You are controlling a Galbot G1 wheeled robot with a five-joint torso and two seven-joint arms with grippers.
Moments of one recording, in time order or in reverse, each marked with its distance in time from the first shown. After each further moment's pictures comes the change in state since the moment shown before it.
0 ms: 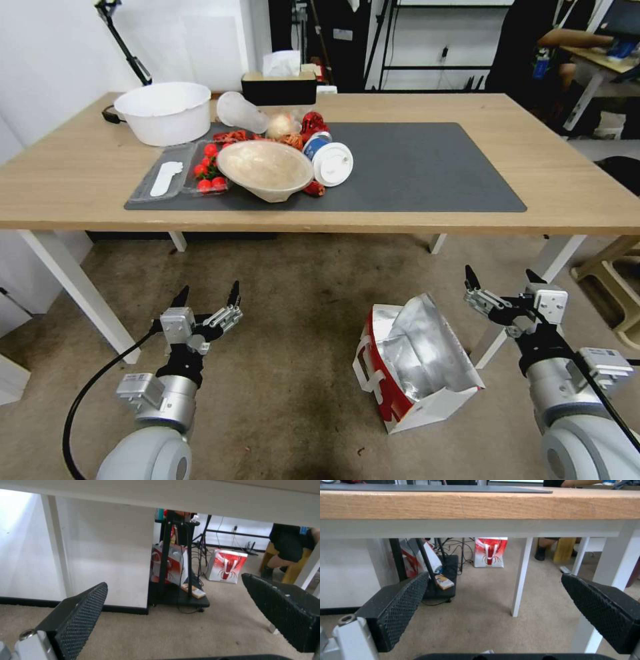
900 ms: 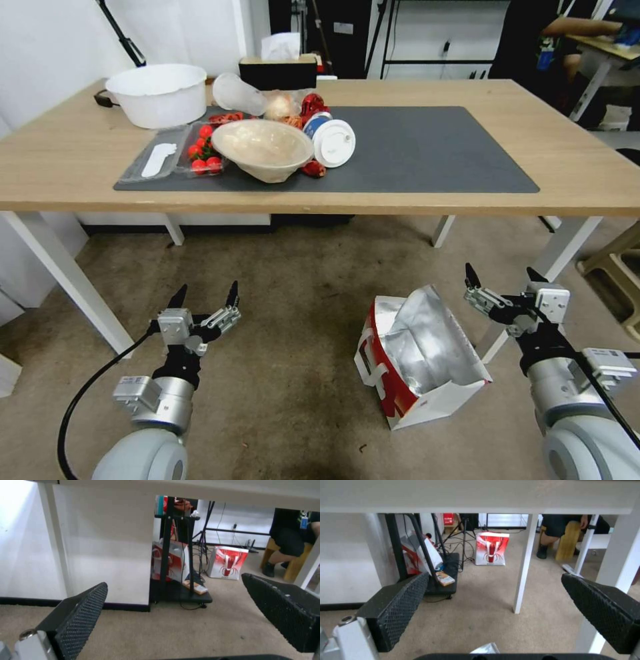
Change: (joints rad) left arm 0.007 0.017 -0.005 -0.002 0.001 -0.020 0.005; right arm -0.004 -0.002 -0.001 0.009 0.002 0.002 0.001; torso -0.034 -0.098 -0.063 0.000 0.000
